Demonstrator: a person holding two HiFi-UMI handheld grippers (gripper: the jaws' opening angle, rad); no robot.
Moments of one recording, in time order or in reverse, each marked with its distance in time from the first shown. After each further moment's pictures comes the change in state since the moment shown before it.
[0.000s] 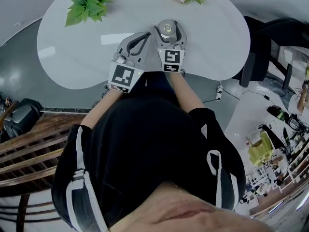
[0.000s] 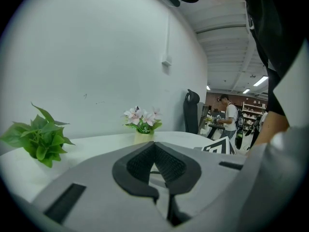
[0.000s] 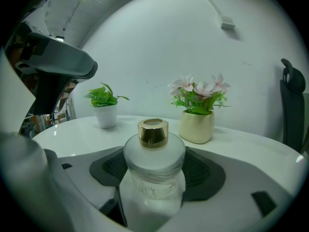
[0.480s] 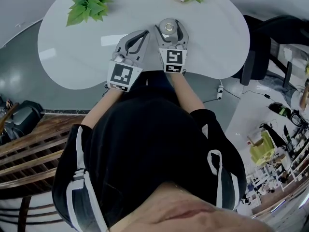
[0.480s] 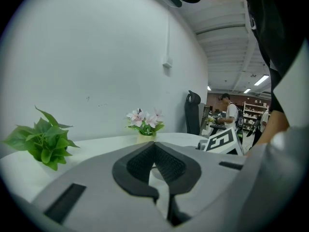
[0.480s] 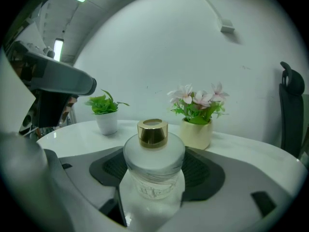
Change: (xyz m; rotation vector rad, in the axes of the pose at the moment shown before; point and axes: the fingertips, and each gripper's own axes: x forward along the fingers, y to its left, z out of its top) left arm -0.006 0.008 0.003 0.007 -0.020 0.014; right arm -0.010 -0.001 0.025 0.011 -0.026 -0.012
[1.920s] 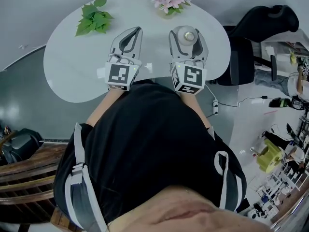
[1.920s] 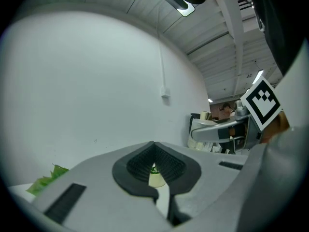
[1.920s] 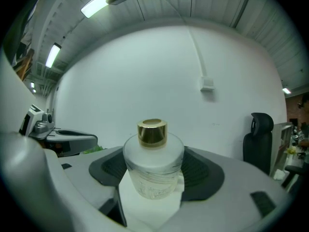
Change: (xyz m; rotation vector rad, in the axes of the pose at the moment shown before) left arm -0.056 -0.010 0.109 0.123 -0.298 0.080; right arm -0.159 -0.031 0.184 -0.027 -0.271 -0.230
